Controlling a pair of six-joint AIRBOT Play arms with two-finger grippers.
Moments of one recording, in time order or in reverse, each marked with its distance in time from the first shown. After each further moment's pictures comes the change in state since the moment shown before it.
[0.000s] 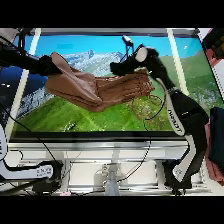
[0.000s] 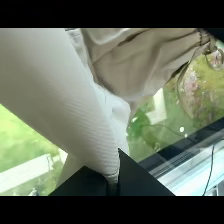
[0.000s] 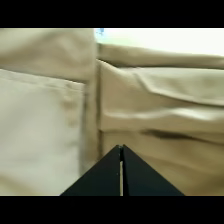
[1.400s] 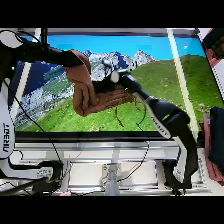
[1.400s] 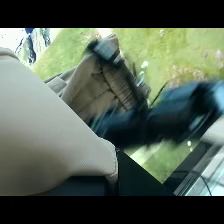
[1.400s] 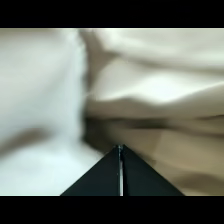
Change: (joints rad) left arm -0.178 -0.052 0.003 -0.150 0.253 0.225; right arm 0.117 -0.074 -0.054 -0.010 -0.058 0.123
